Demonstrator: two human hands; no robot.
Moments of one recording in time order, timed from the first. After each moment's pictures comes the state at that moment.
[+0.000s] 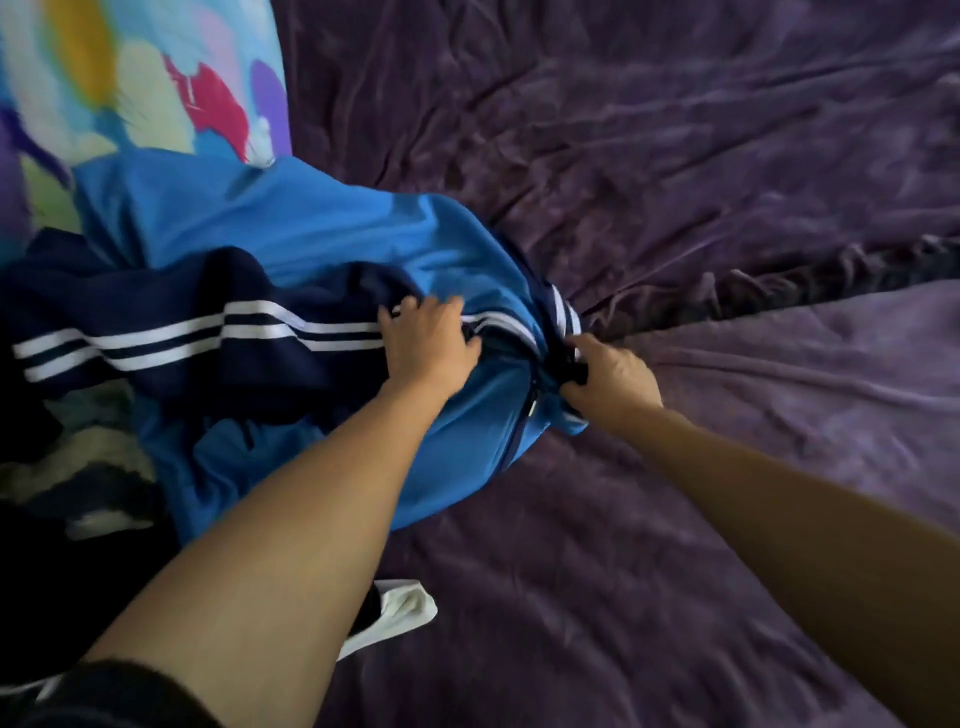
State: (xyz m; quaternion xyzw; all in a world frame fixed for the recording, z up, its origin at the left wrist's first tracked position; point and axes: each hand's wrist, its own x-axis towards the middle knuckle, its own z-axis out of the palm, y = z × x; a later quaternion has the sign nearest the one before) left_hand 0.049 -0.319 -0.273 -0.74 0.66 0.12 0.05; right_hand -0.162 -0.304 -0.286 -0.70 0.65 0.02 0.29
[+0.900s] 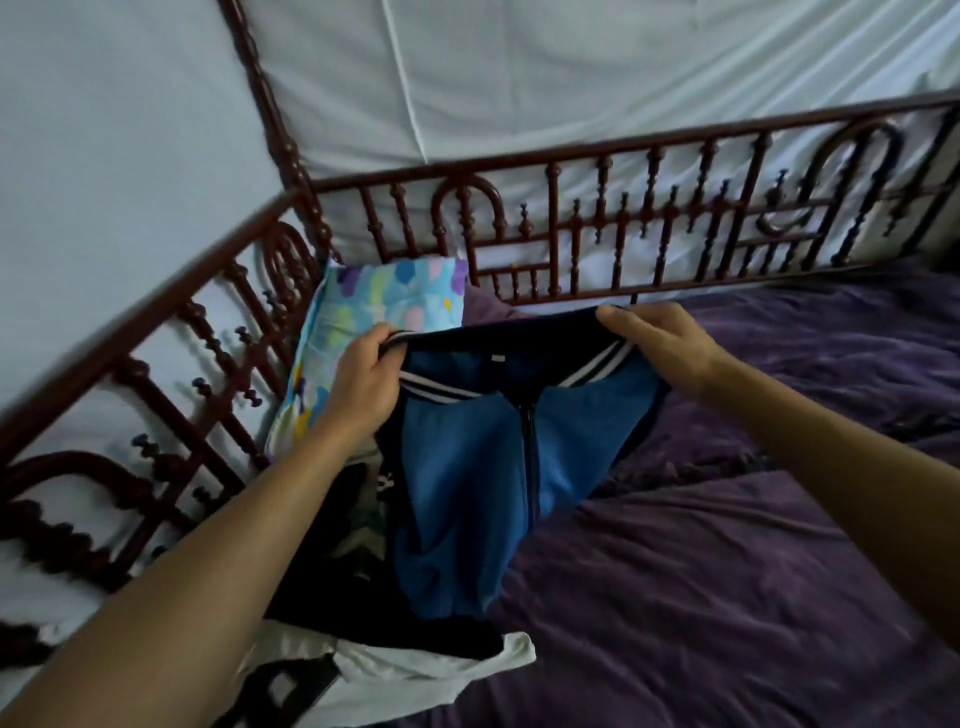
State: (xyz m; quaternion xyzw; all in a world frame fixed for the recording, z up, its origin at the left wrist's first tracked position) left_hand 0.177 -0.119 0.202 -0.63 0.61 0.16 -0.44; right_hand -0.135 -0.172 0.213 -0.71 0.45 -0.35 0.41
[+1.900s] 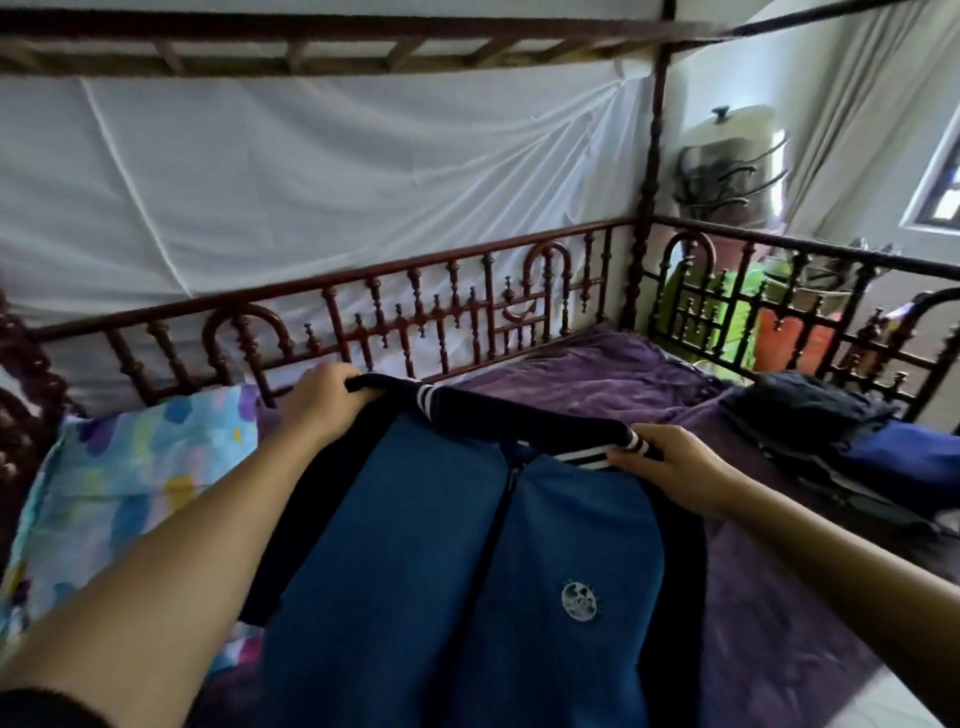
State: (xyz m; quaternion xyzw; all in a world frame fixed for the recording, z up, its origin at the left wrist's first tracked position) left_hand 0.007 -0.191 0.260 -0.56 0.77 0.12 -0.29; right_hand -0.357 -0.015 0.216 -0.65 0.66 -0.33 0.19
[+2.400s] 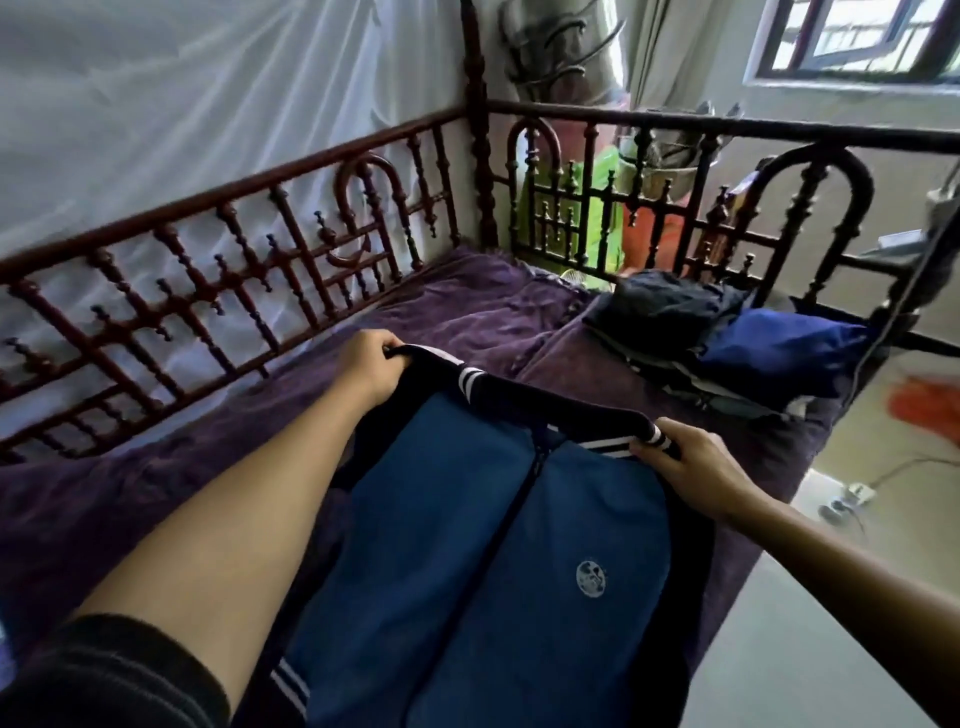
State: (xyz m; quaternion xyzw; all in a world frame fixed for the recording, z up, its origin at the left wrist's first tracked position) left_hand -0.410 -0.286 0.158 -0.48 0.81 0.24 -0.21; right_hand -0.661 0.000 0.064 -0.44 0.81 -0.35 0.13
